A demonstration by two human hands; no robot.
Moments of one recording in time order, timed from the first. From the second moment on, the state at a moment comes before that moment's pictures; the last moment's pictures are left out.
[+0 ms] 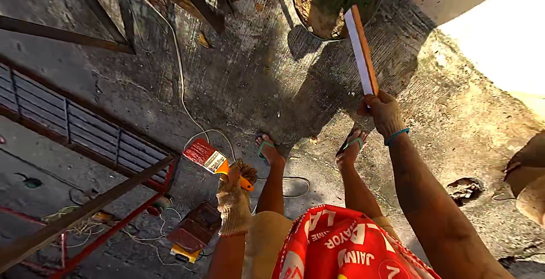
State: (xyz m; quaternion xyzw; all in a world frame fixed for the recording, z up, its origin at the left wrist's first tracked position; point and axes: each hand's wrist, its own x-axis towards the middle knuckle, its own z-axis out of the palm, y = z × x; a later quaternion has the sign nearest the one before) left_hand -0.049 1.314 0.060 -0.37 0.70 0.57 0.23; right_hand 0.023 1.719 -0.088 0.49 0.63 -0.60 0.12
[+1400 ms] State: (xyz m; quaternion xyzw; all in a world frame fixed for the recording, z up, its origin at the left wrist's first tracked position) left_hand -0.251 1.351 0.391 -0.15 0.61 0.76 0.16; right_hand -0.126 1.471 0.390 0.21 0.68 -0.64 0.27
